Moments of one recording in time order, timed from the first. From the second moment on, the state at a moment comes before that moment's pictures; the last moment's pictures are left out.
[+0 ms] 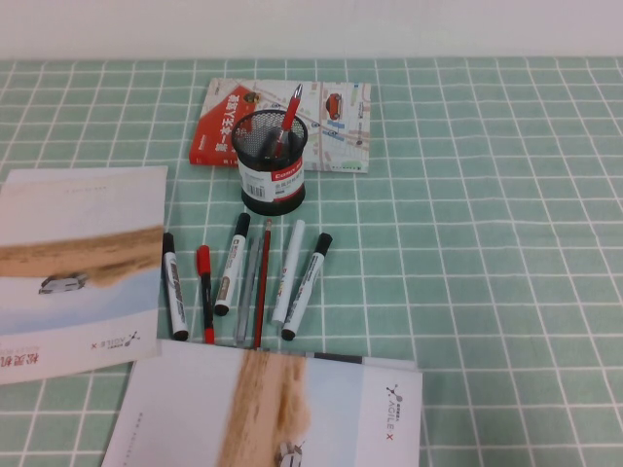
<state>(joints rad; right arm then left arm) 0.12 0.43 -0.26 0.60 0.52 0.06 -0.01 -0.01 0.02 -0.03 0.38 0.01</state>
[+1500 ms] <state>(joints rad) 0.73 2.24 -1.93 -0.06 1.02 0.63 -0.01 -0.01 0.02 -0.03 0.38 0.01</state>
